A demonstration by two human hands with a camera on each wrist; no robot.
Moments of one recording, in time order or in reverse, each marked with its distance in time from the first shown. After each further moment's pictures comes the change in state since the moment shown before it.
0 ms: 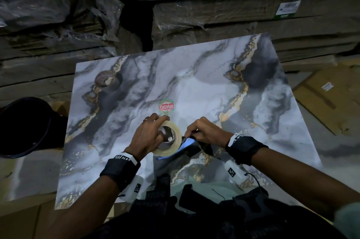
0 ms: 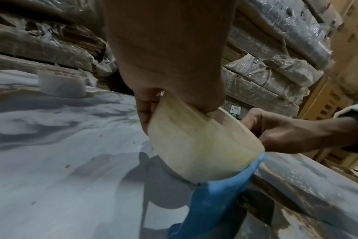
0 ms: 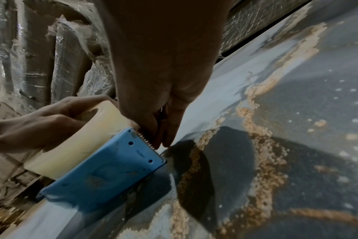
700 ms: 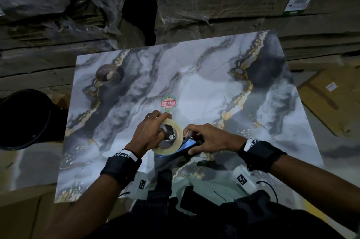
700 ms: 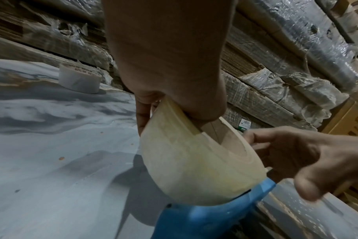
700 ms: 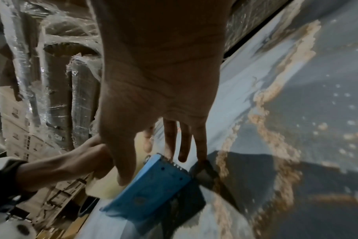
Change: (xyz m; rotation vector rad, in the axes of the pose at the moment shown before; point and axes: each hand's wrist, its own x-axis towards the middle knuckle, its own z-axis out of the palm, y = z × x) left_hand 0.003 -0.007 0.004 -0.008 -0.012 0.013; right_hand -0.021 -0.017 -0.006 0.137 -0.227 0.055
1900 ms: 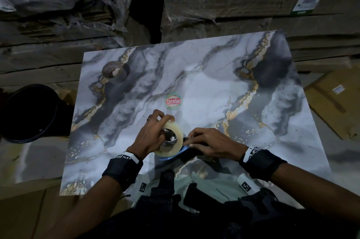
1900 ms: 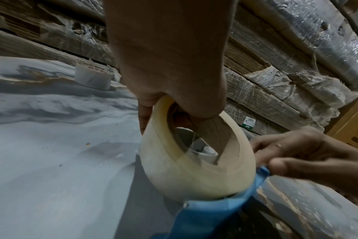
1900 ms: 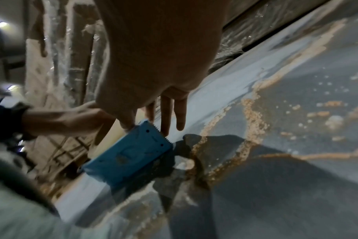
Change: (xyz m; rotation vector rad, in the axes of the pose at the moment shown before) left_hand -0.021 -0.005 0.009 -0.146 0.039 0.009; right_hand -0.005 0.001 0.023 -0.325 0.131 -0.209
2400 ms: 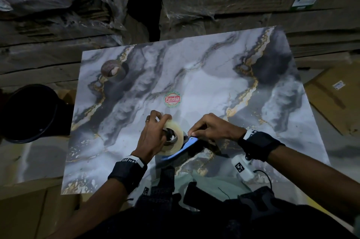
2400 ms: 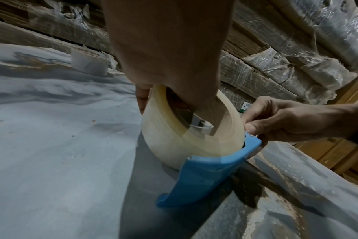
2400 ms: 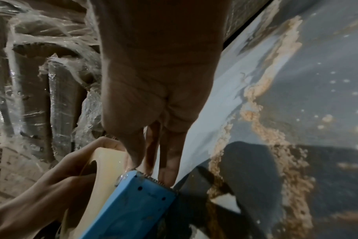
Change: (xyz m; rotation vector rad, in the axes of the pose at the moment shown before) left_hand -0.009 0.009 0.013 0.047 0.089 -0.062; right_hand 0.023 0.014 -0.029 0.364 -0.070 0.227
